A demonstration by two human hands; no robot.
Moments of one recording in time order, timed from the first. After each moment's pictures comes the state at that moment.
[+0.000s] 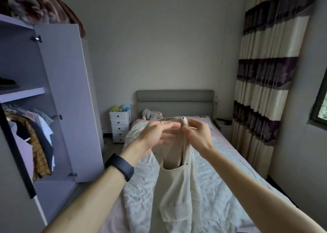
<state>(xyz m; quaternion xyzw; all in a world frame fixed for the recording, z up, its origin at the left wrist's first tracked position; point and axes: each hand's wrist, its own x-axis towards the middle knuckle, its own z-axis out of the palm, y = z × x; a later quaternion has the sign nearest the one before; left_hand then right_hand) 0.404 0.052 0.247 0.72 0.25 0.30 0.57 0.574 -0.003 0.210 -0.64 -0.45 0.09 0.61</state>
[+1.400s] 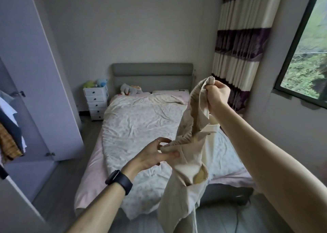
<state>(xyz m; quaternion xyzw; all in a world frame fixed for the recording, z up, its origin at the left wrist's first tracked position) 0.424 0.020 0.101 0.79 0.24 0.13 0.56 0.668 -0.050 0.230 -0.61 -0.21 0.06 0.76</state>
